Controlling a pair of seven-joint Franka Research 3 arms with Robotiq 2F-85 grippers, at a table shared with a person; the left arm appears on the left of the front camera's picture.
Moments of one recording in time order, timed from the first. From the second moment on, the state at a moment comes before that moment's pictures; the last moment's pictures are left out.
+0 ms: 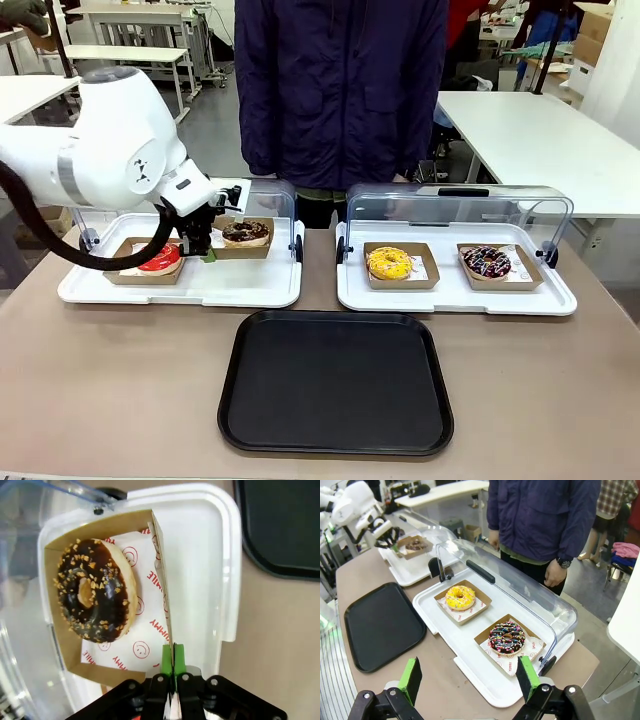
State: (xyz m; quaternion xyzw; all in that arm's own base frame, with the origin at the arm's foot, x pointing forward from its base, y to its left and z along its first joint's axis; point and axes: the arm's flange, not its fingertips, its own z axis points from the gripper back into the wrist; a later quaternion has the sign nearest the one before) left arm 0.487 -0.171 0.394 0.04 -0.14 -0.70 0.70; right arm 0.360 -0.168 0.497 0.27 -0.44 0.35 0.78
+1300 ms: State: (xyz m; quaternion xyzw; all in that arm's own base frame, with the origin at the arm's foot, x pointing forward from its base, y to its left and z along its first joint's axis) left arm 0.308 -0.291 0.391 -0.01 -0.17 -0.71 0.69; right arm 0.360 -0.168 0.497 0.27 -0.44 0.35 0.78
